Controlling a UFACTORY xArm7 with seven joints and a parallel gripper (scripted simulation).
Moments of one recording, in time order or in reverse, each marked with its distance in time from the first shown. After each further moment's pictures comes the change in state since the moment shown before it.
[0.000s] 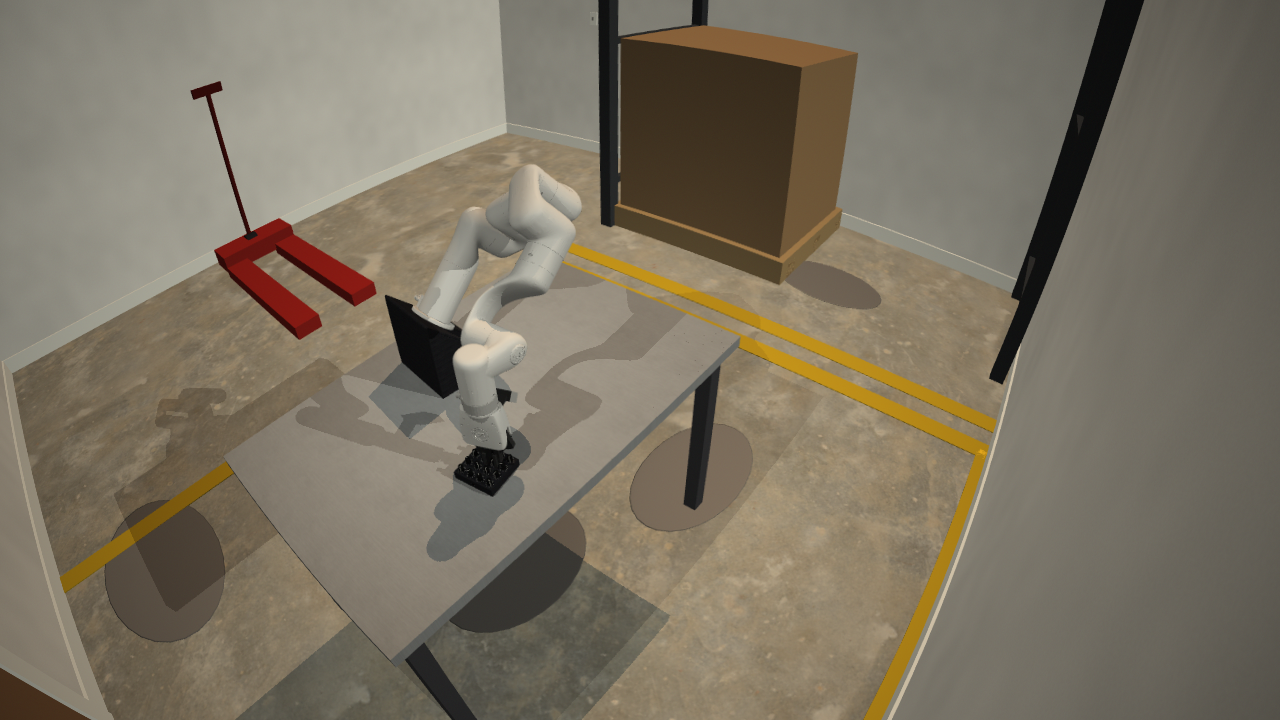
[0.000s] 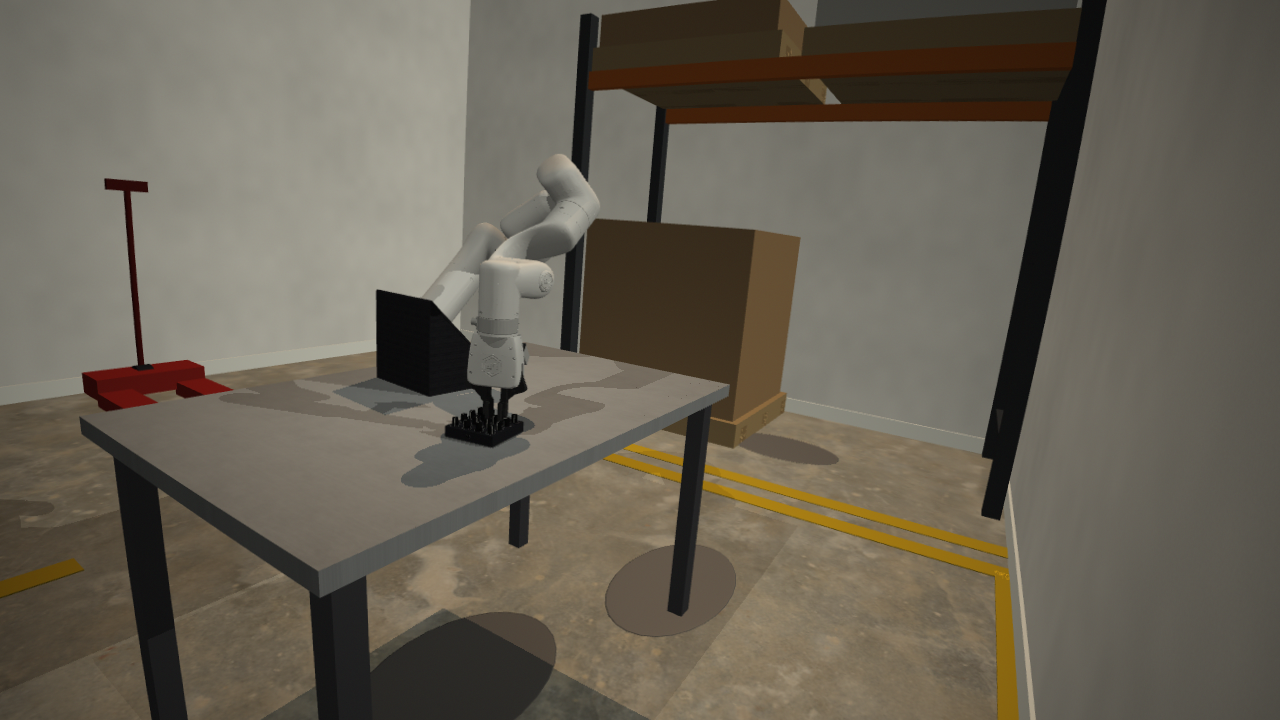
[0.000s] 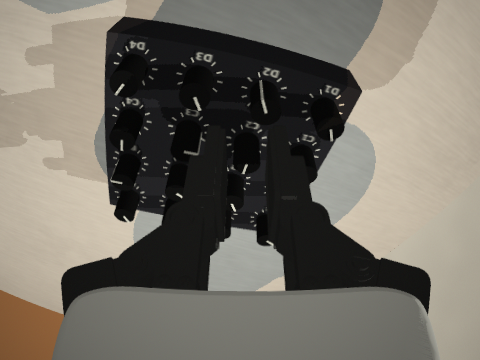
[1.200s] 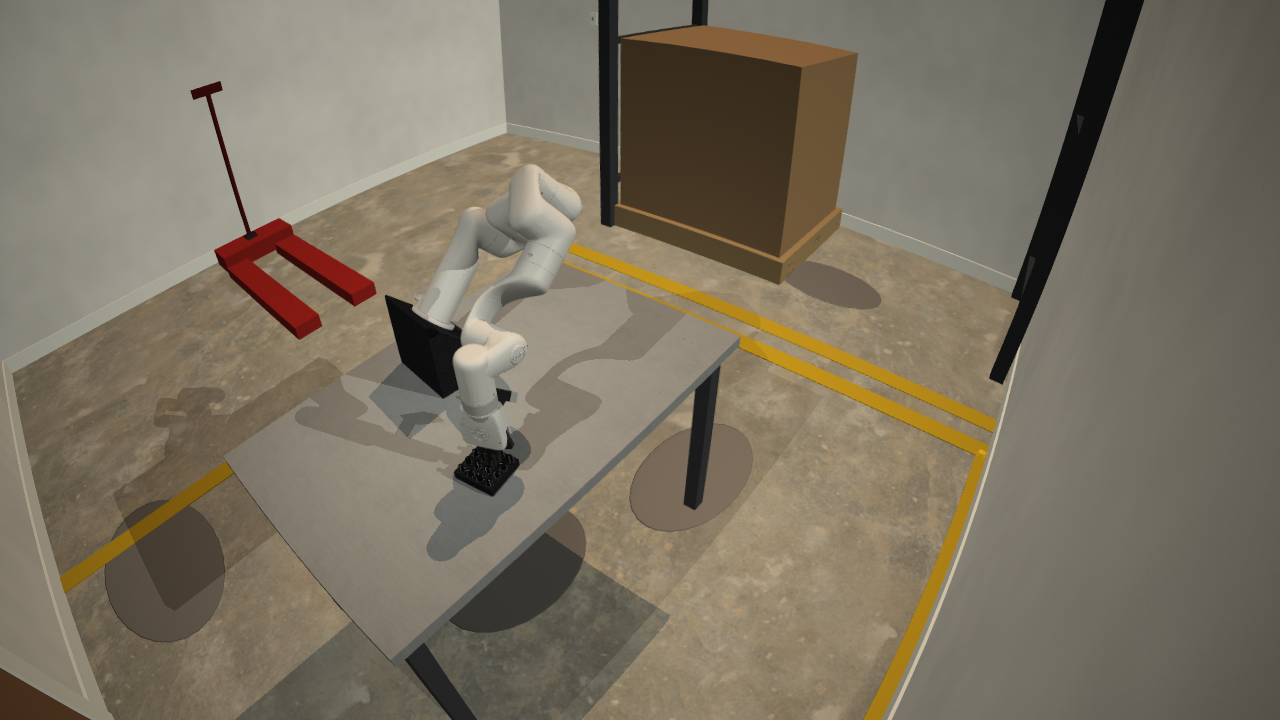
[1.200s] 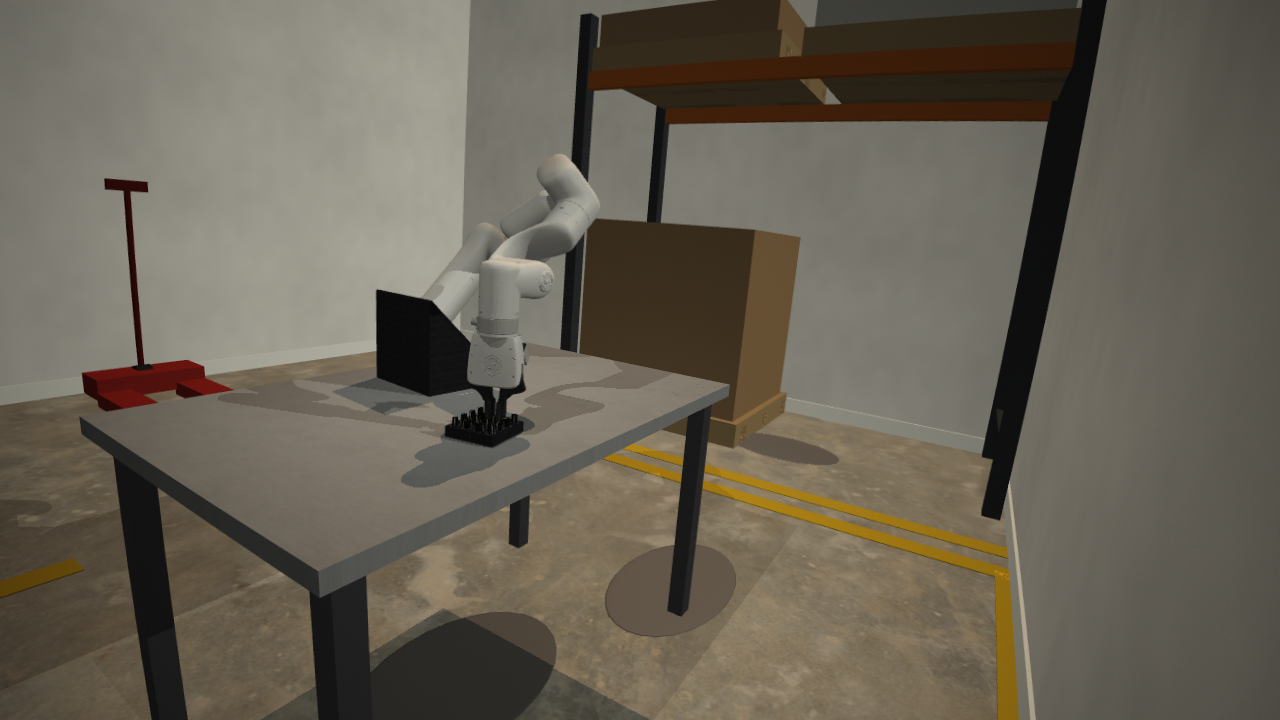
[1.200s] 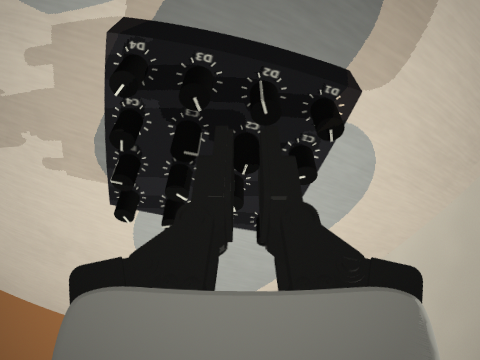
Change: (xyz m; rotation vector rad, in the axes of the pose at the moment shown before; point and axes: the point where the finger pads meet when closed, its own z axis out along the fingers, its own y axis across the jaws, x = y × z) arm 0.000 0.000 0.000 0.000 0.000 0.000
